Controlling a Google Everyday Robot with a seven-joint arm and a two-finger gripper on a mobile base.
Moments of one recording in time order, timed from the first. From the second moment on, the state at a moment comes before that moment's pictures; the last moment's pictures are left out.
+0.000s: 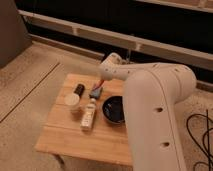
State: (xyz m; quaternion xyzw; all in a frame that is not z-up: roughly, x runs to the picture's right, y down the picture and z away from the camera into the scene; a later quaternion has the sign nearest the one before) arm -0.007 -0.060 0.956 -0.10 0.04 0.83 0.55
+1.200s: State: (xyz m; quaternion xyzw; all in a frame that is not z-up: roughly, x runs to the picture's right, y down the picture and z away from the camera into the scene) arm -0.034 -0.056 1.000 -0.13 0.06 0.79 0.60
